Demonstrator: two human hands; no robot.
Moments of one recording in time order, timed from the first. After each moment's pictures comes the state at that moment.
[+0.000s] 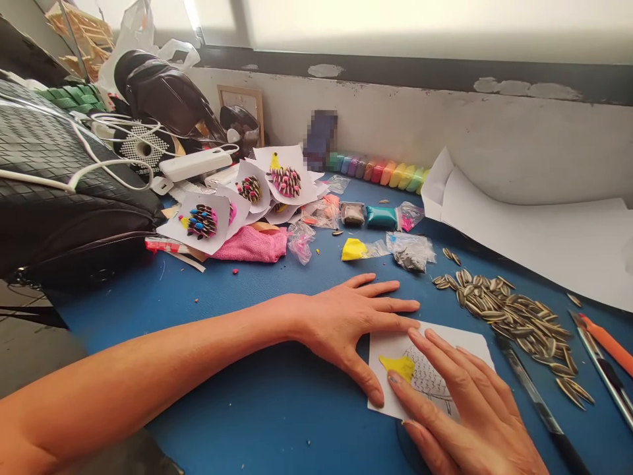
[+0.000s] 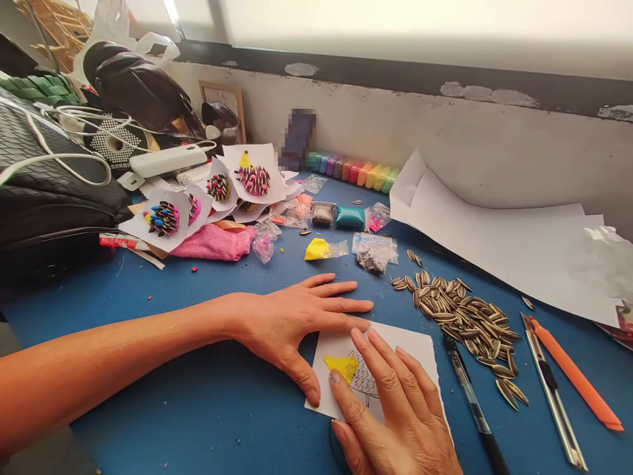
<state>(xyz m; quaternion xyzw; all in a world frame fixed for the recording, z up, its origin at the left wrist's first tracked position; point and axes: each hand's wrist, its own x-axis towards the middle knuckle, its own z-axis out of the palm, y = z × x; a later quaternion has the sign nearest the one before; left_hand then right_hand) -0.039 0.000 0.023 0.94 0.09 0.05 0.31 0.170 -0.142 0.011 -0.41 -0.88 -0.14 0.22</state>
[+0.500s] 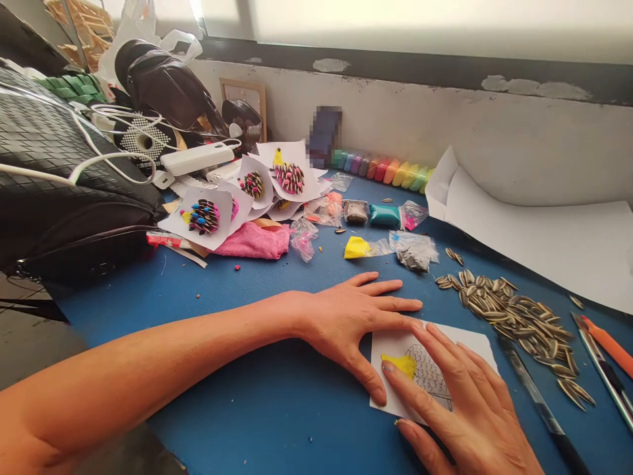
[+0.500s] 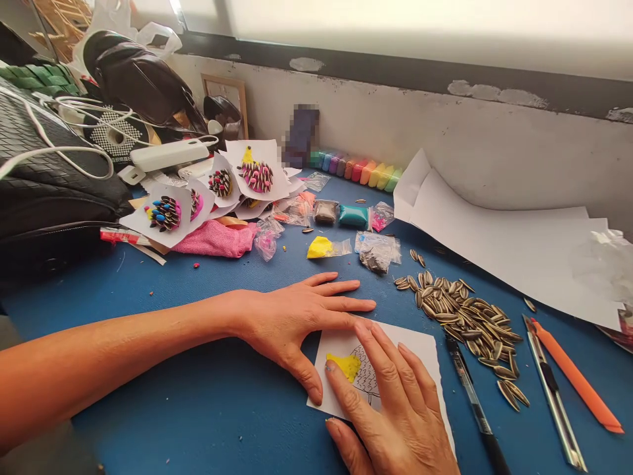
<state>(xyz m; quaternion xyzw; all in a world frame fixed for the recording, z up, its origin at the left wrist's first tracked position) -0.040 0.001 0.022 0.94 0.09 0.04 0.31 0.168 -0.141 0.006 -0.42 -0.88 -0.15 0.17</state>
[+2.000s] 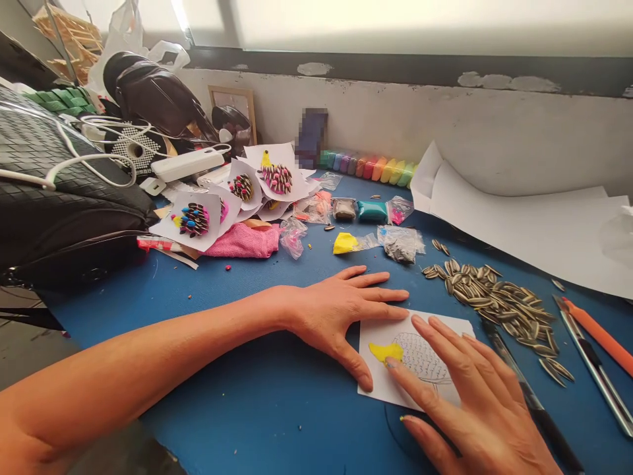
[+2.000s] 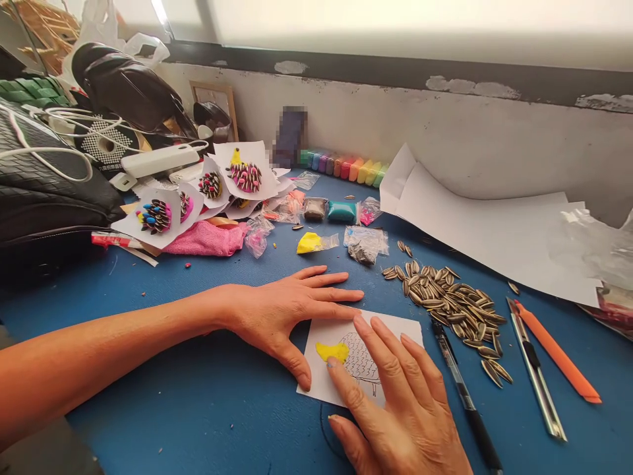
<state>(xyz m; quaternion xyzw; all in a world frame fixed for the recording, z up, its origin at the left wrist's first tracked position) -0.038 0.001 0.023 0.95 0.10 0.03 0.29 0.181 -0.149 0.015 -0.41 -0.88 -0.15 0.18</state>
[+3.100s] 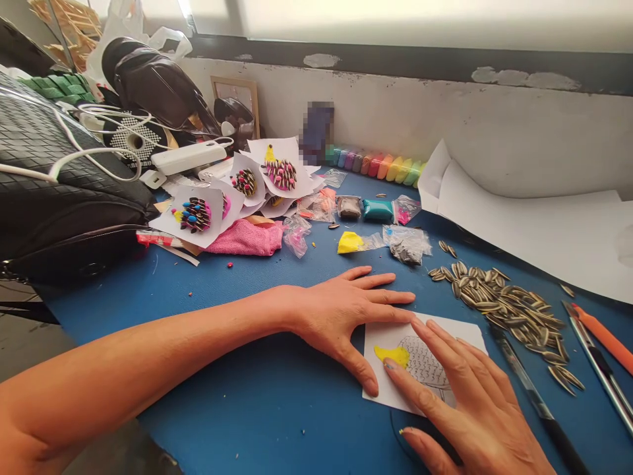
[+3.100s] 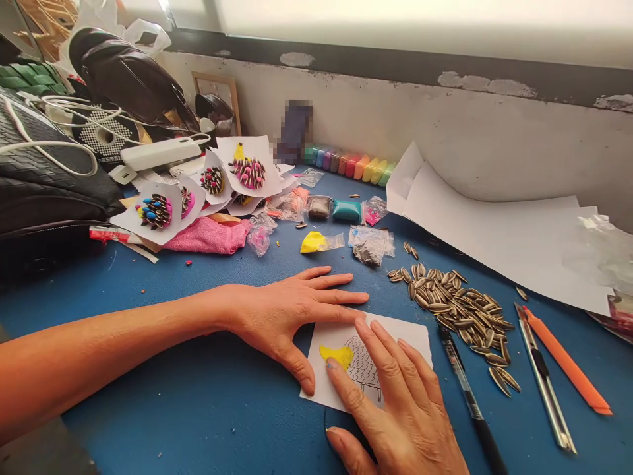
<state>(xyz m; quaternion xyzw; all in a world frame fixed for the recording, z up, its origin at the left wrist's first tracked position) -0.038 0.001 0.020 0.95 0.09 0.04 0.29 0.178 -0.147 0.011 -0.40 -0.89 -0.14 0.17</state>
